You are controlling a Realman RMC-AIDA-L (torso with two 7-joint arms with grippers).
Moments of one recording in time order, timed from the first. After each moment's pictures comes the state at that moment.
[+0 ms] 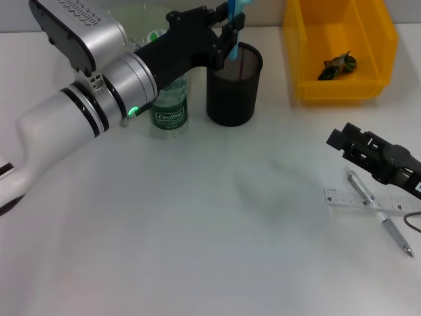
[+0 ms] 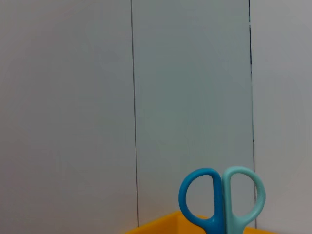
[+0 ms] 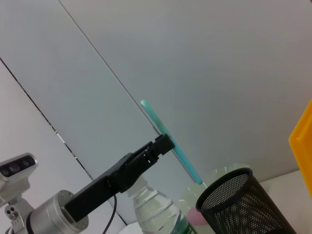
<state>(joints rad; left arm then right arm) -0.62 -2.08 1.82 0.51 0.35 0.85 -0.65 0.32 2.08 -0.54 -0.29 -1.68 -1.58 1.27</state>
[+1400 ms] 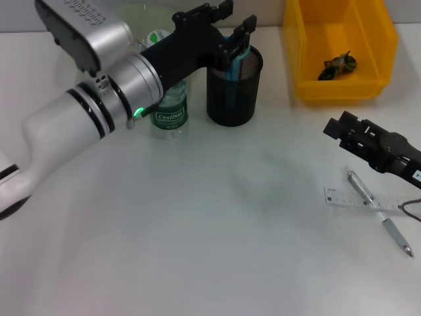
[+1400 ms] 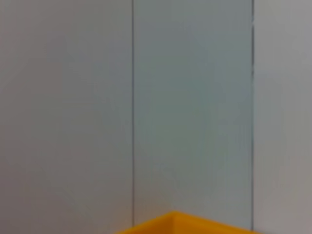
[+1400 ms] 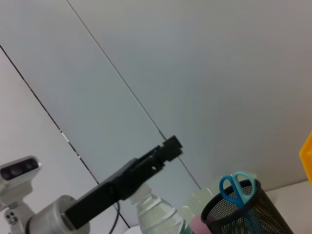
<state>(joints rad) -0.62 -2.08 1.87 0.52 0.29 0.85 -0.64 0.35 2.08 -0.54 -0.29 -1.67 -1.57 1.27</state>
